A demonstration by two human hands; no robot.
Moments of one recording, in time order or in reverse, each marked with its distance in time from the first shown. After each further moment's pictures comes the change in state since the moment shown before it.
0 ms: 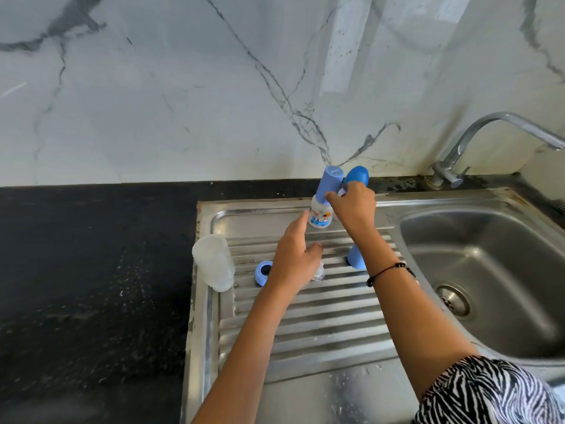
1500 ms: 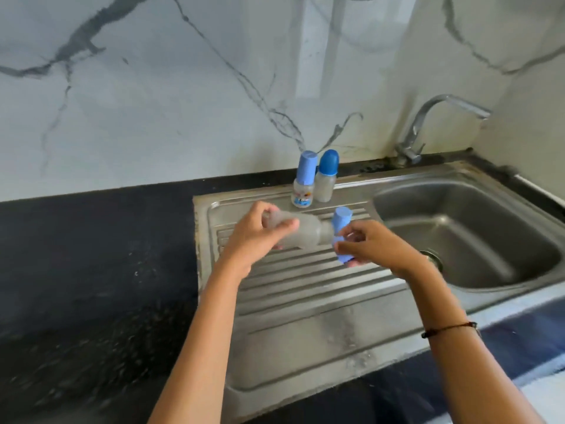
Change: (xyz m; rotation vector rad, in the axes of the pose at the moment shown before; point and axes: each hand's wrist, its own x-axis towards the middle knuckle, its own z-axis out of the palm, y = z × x) left_hand -0.056 0.013 -0.053 -0.022 -0.037 -0.070; right_hand -0.139 0.046 -0.096 0.181 -0.533 0.095
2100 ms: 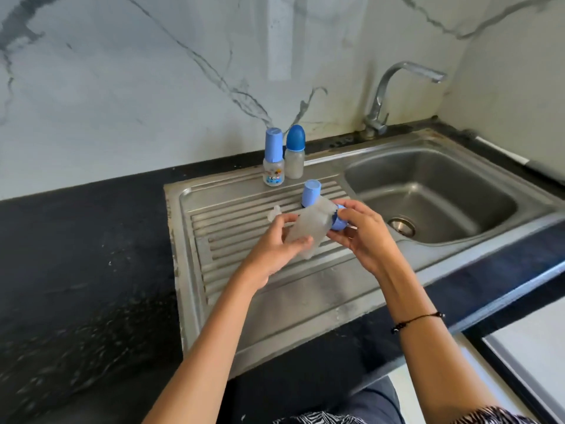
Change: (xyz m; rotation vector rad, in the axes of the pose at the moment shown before) left_hand -0.029 -0.033 0.089 -0.153 -0.256 -0.024; right_hand -0.048 0.038 0.015 0.989 0.248 -0.008
